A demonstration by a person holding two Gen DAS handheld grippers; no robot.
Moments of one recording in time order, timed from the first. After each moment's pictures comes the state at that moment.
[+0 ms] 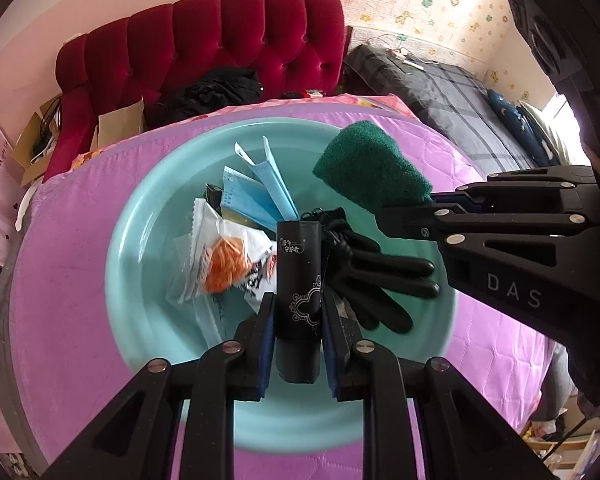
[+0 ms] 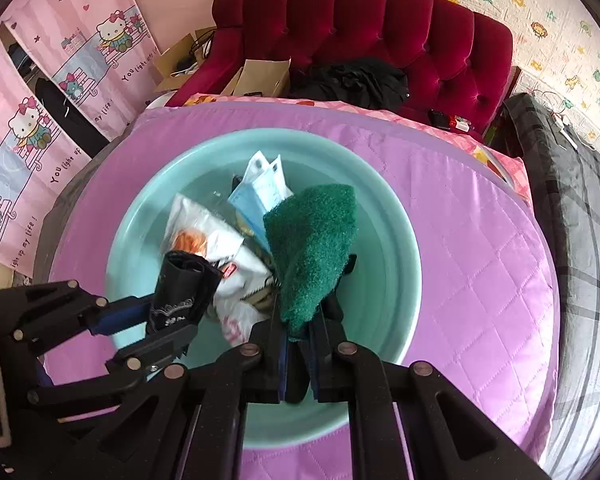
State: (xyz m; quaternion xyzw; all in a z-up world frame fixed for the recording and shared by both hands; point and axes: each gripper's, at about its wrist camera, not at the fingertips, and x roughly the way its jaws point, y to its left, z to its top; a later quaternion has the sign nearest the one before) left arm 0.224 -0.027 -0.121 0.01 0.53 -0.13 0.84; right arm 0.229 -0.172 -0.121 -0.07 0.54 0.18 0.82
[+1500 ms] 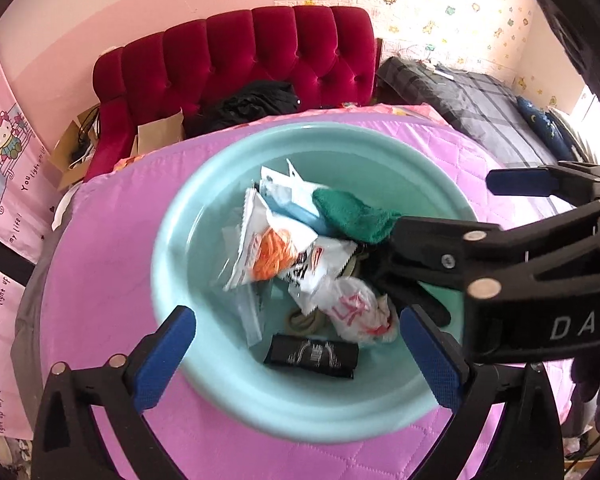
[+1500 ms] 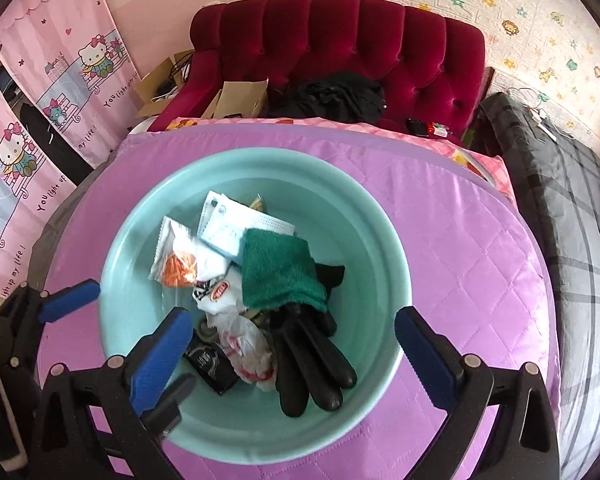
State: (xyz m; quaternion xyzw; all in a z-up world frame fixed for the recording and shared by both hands) left arm 0.201 -0.015 -0.119 0.04 0.50 -0.07 0.86; right arm 0.225 -0.174 -0.119 -0.05 0.51 0.14 0.85
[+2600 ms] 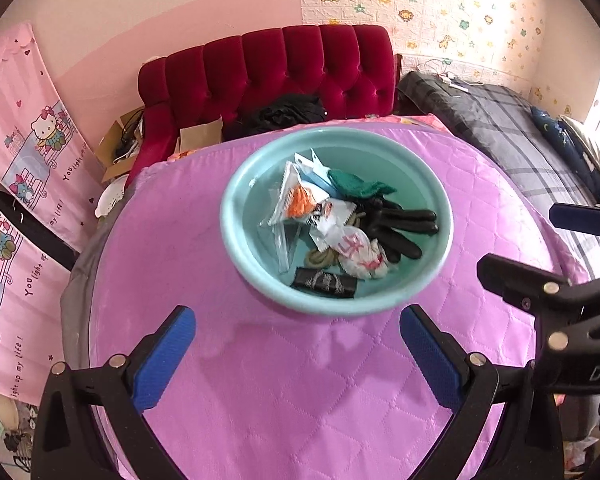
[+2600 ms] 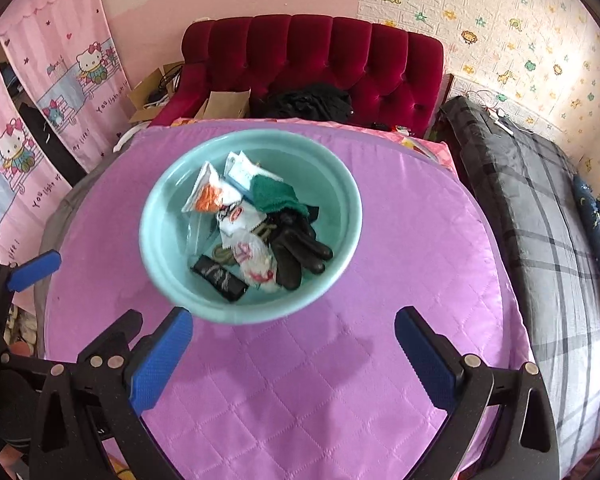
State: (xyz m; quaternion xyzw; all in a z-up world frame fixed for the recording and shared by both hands) left arm 0.098 -0.014 -0.067 0.05 0.48 -0.01 0.88; right arm 0.093 -0.191 -0.068 -0.06 0.49 0.09 0.87
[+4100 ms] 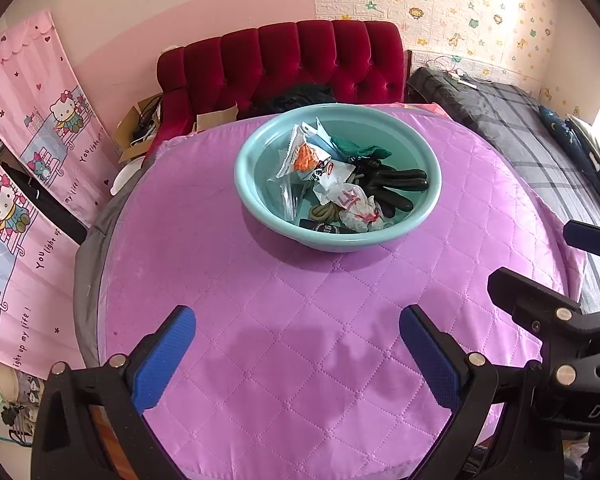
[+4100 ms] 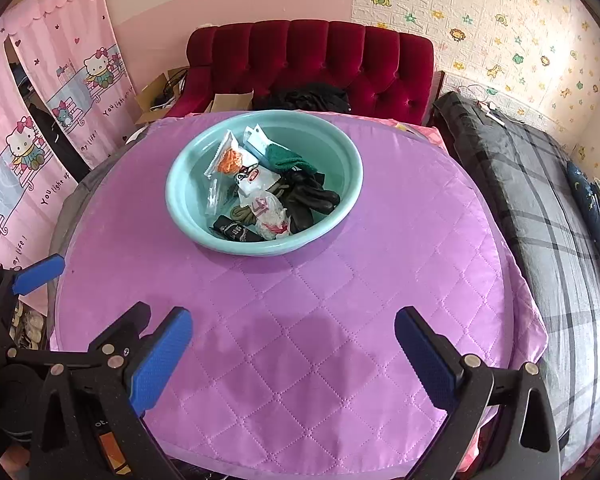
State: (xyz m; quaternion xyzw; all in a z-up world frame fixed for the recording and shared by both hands) left arm 0.036 -0.019 -0.070 0.04 0.49 0.02 0.87; right arm 0.009 -0.192 -0.075 -0.05 0.47 0.08 0.88
